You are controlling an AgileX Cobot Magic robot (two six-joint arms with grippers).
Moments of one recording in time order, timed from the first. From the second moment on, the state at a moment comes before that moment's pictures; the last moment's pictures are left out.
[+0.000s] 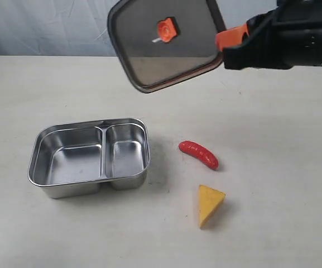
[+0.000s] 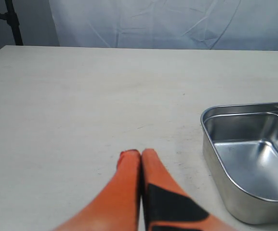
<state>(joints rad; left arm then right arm) 0.02 0.00 0.00 0.00 0.35 -0.04 0.50 1.15 -0.86 0.94 0.40 -1.02</state>
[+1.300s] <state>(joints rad) 0.02 0.00 0.00 0.00 0.35 -0.04 0.50 1.69 -0.86 0.18 0.95 -0.18</state>
